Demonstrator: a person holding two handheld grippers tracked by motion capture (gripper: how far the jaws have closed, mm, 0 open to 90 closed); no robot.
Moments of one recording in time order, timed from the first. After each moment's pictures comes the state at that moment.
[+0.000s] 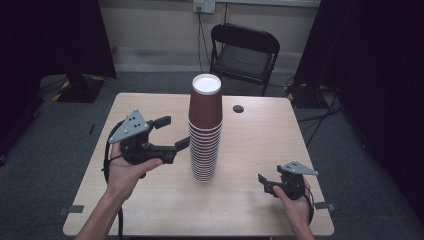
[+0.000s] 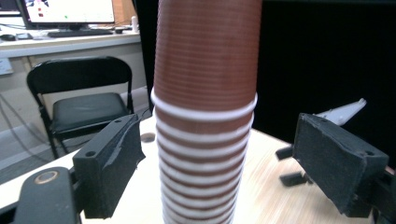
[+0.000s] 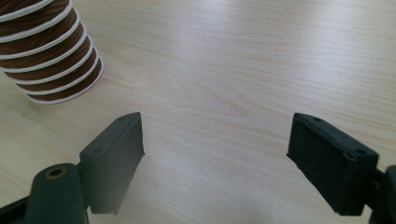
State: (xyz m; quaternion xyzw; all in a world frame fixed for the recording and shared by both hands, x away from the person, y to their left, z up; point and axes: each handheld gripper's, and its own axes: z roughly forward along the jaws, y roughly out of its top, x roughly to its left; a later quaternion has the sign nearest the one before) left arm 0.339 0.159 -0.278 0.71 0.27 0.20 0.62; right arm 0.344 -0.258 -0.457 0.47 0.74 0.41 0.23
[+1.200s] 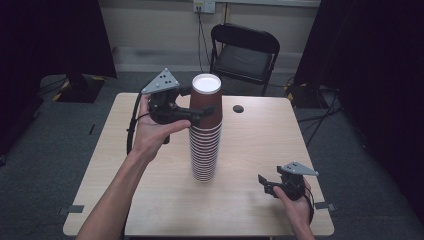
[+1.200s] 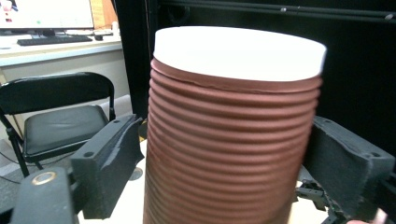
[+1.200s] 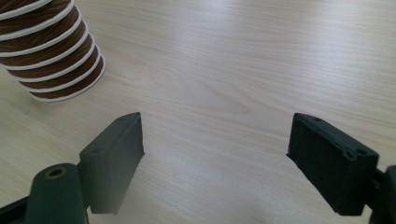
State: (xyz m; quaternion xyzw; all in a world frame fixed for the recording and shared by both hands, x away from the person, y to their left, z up) left arm 0.404 0.109 -0.233 0.72 0.26 0.18 0.62; right arm 0.344 -0.259 -0.458 0.47 0.74 0.41 0.22
